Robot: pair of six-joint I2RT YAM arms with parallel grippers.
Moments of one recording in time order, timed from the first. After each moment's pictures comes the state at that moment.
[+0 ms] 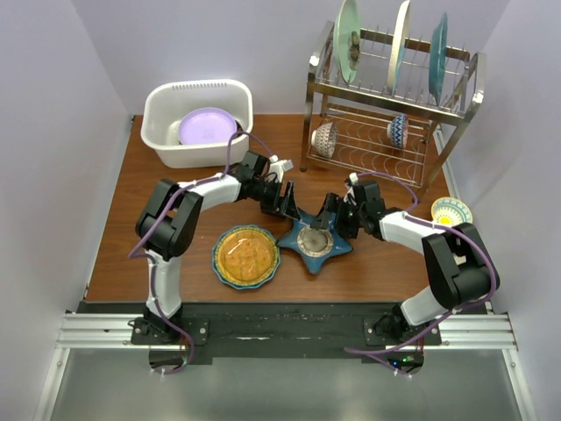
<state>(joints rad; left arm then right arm) -0.50 2.03 1.31 -0.23 0.71 -0.32 0.35 1.54 0.70 -0.03 -0.36 0.63</state>
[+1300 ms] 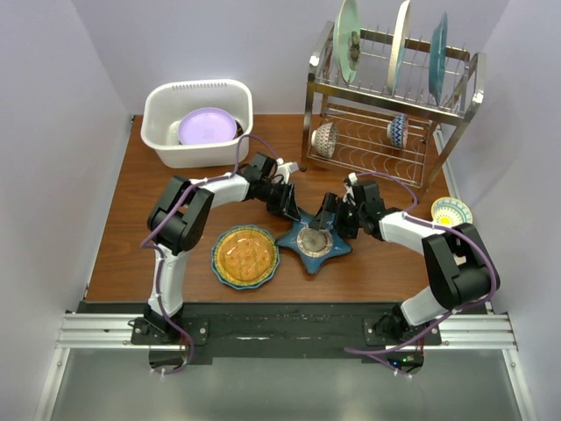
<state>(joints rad) -0.52 2.13 1.39 -0.23 0.69 -0.37 0.35 1.54 0.70 -0.02 -0.37 0.63</state>
